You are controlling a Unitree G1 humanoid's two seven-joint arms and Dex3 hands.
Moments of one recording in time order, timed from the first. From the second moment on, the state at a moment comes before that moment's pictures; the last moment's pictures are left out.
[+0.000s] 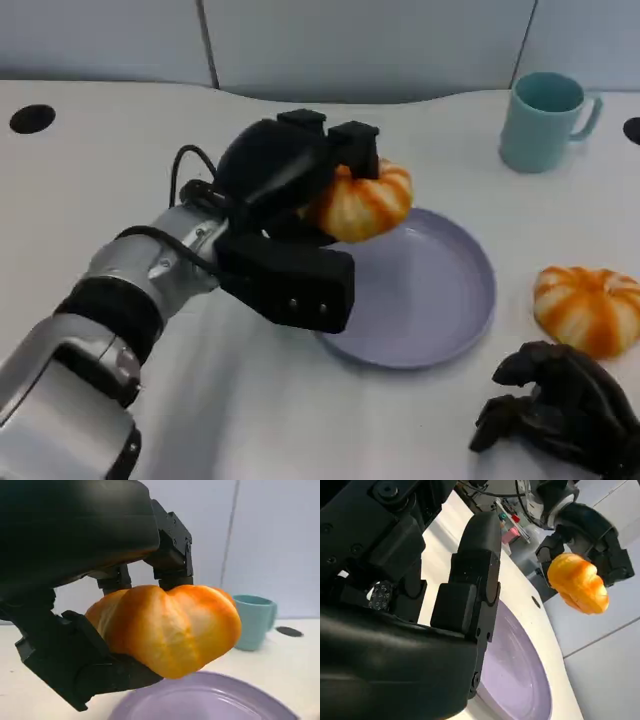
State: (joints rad) left arm -0.97 0.14 -0.55 1.11 0.73 -0.60 0.35; right arm -0.16 -0.04 -0.18 0.58 0.46 0.13 0.85
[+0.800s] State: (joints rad) left arm -0.98 0.03 -0.56 1.20 0.68 -0.54 0.11; right arm -0.13 -0.04 -0.16 0.51 0.46 0.19 0.81
